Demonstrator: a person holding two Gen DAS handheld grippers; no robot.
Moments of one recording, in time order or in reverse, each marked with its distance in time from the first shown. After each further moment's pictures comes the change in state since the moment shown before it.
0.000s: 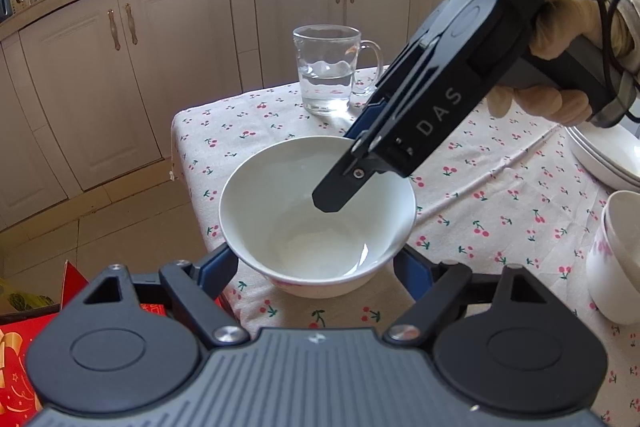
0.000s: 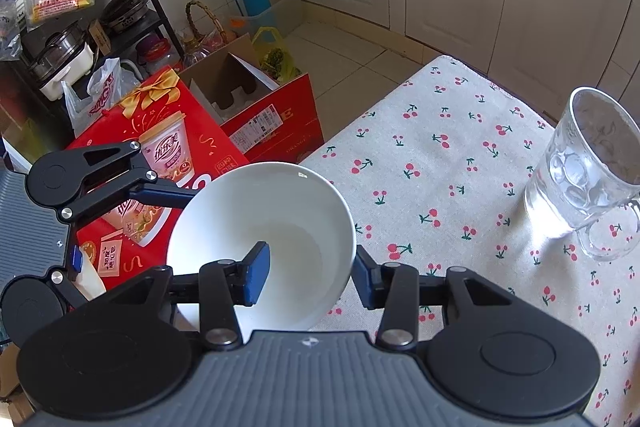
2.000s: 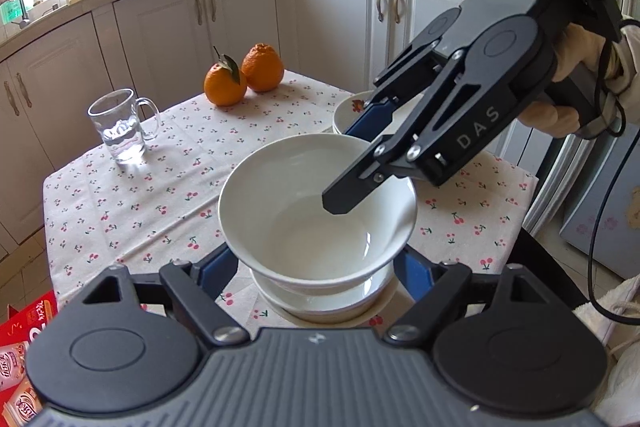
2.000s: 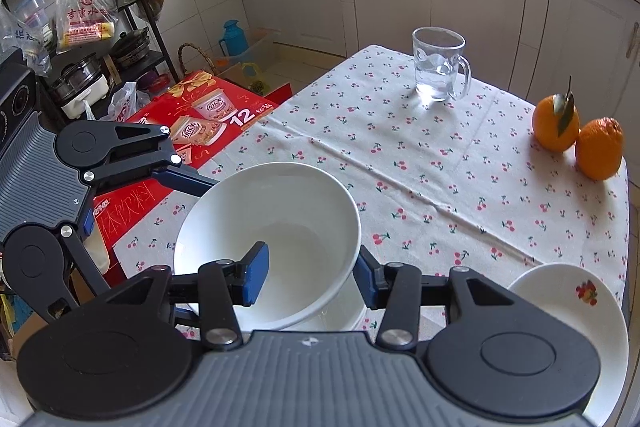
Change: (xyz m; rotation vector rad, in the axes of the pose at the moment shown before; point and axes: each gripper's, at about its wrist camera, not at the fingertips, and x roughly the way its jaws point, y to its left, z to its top) left arm -0.085 -0.210 0.009 0.195 0.015 -0.197; right arm -0.200 0.038 -0.223 0.097 -0.162 -0.079
